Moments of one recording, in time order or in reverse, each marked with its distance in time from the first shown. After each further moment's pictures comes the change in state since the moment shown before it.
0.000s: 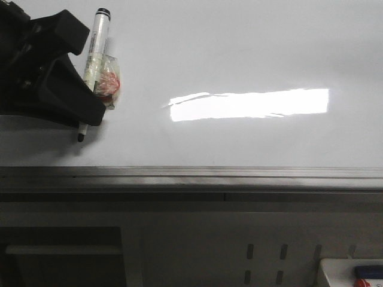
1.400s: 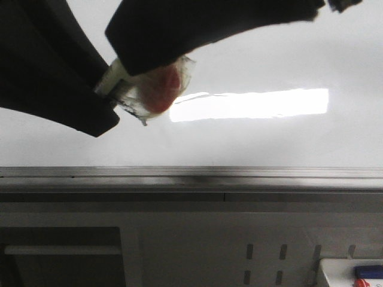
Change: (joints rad) left arm -0.274 -0.168 -0.074 0.233 0.265 0.866; right arm 0.752 0.645 -0.175 0.340 -0.160 -0.662
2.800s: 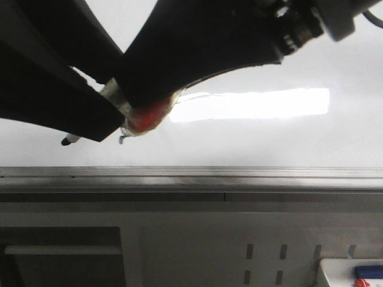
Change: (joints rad) left arm 0.000 -0.016 0.003 -0.058 -0.028 -0.086; right arm 0.002 0.067 -0.008 0.096 0.032 -0.012
